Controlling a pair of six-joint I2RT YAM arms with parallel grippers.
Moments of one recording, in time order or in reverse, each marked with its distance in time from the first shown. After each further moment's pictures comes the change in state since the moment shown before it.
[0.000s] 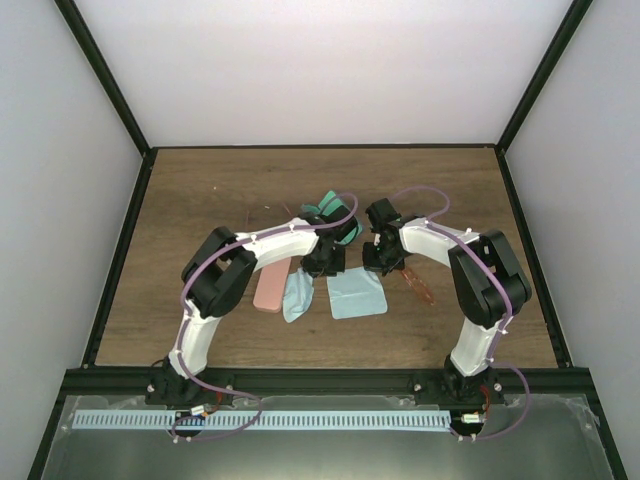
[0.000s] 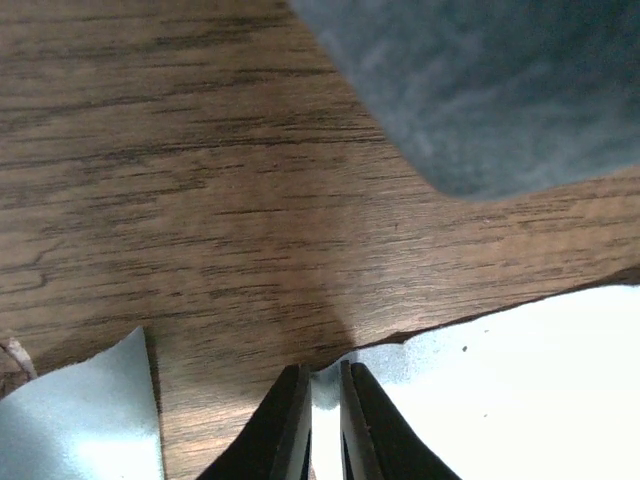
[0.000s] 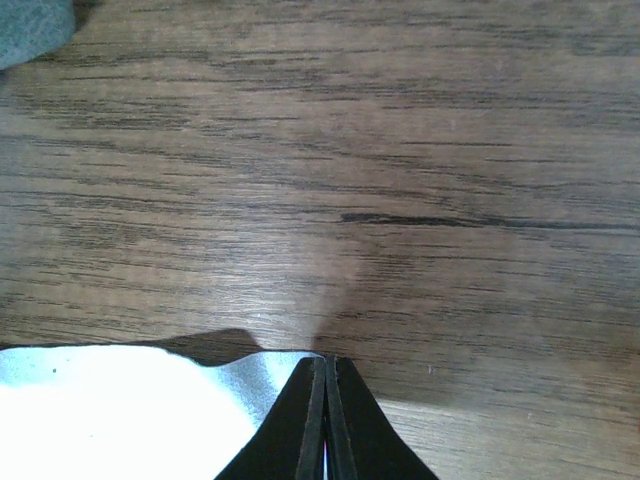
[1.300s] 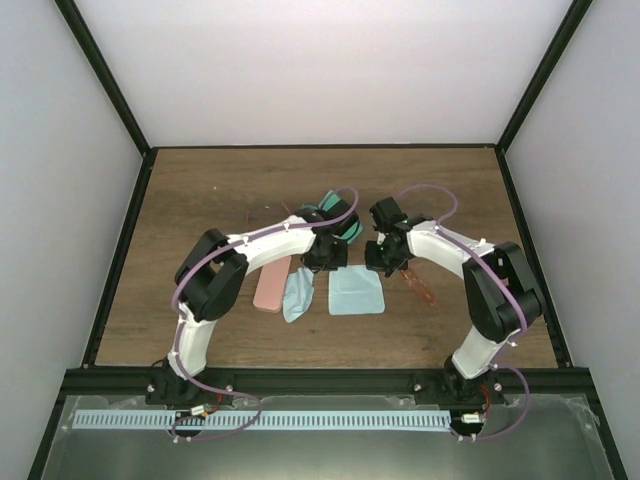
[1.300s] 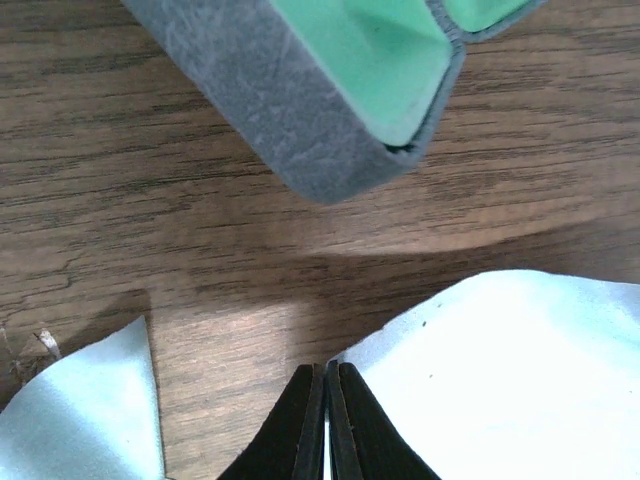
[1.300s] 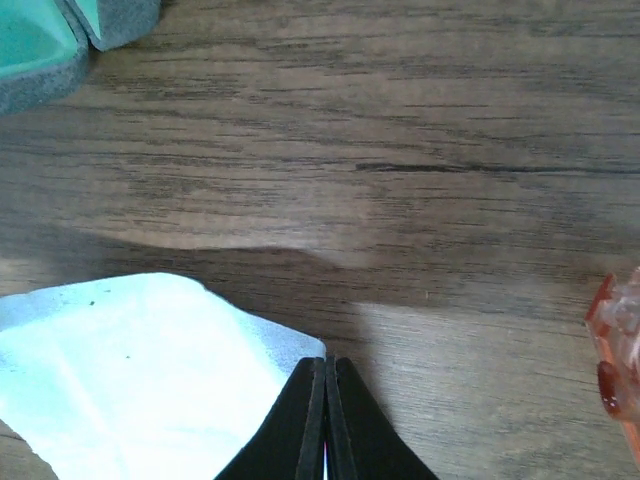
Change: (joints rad) left arm -0.005 -0.047 0.013 0.011 -0.023 0.019; right arm 0.005 -0.103 -0.026 -0.024 -0.008 0.012
